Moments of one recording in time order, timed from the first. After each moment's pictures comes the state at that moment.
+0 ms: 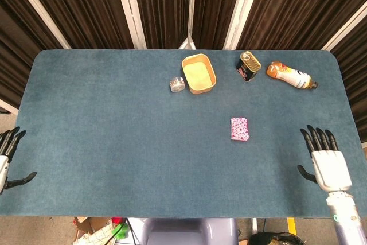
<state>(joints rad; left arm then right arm) -0.06 -1.08 -0.02 -1.58 1.53 1.50 -0.07 0.16 -1.12 0.11 -1.72 -1.42 1.35 -0.31</state>
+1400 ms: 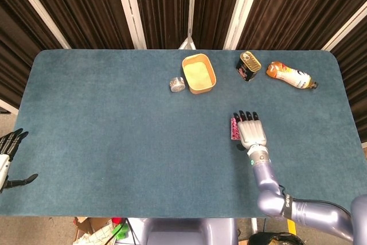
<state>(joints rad) -0.09 -1.02 -0.01 -1.63 1.48 1.40 -0.16 0.76 -1.55 0.25 -1.55 -0.50 1.05 -0.92</state>
